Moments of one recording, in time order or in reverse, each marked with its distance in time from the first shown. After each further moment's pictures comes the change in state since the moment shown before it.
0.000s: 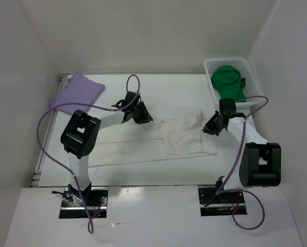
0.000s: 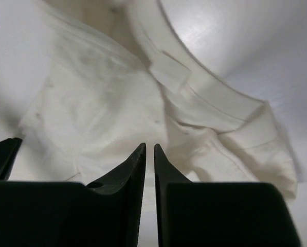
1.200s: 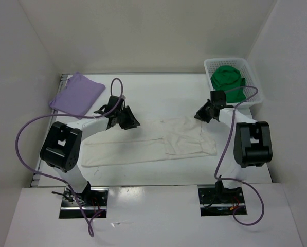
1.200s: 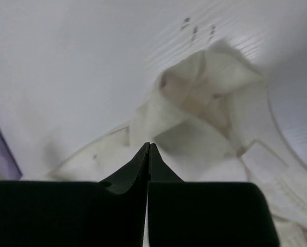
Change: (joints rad) left arm 0.098 -0.289 -0.246 -0.067 0.030 0.053; right arm 0.074 0.197 0.165 0.268 -0.026 0.068
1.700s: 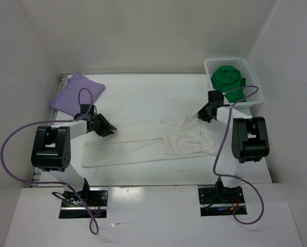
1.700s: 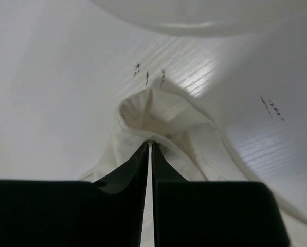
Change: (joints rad) left arm 0.353 -0.024 -0.193 0.026 0.115 -0.032; right arm 0.011 0.134 0.023 0.047 0.208 0.029
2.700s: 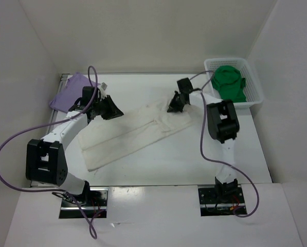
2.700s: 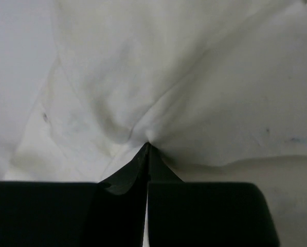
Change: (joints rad) left arm -0.114 -0.187 0.239 -0.194 0.061 0.223; right arm 0.244 0.379 0.455 -0.180 -0.240 -0.091
